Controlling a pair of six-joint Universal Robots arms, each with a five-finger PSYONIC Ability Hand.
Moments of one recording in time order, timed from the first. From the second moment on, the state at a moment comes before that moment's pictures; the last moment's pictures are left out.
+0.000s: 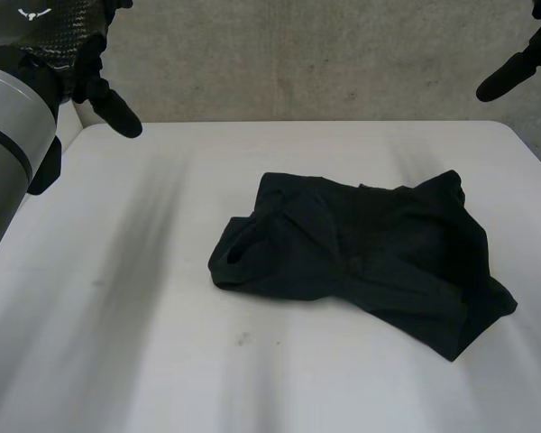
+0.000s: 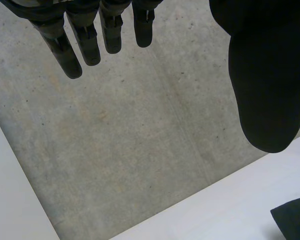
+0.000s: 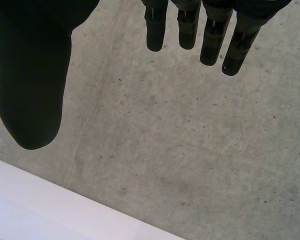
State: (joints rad) left arm 4.19 -1.63 -1.24 2.99 -1.81 3.29; right arm 1.76 -1.45 1.14 0.19 1.46 3.16; left_hand 0.18 0.20 0.21 0.21 0.05; right_hand 0.21 0.22 0.22 0.24 0.07
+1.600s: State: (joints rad) left arm 4.22 -2.53 -0.59 3.19 -1.87 3.63; right arm 2.13 -1.16 1.20 0.29 1.30 3.16; left_hand 0.26 0.28 0.29 0.28 0.10; right_hand 0.21 0.22 0.21 0.23 0.07
